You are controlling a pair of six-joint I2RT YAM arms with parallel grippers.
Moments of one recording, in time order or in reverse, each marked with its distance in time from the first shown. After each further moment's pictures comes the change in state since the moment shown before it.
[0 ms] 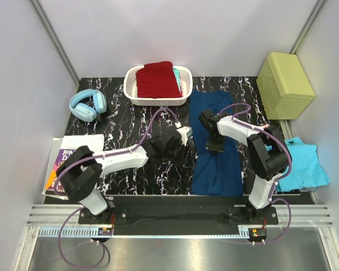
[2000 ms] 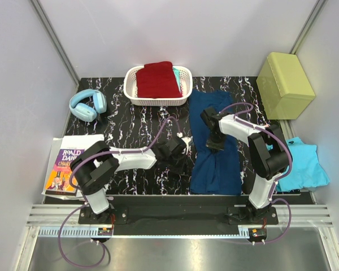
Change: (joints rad) left arm -0.033 0.135 -0.017 0.006 -0.011 -0.046; right arm -0.030 0.007 0.014 0.023 -0.034 0.012
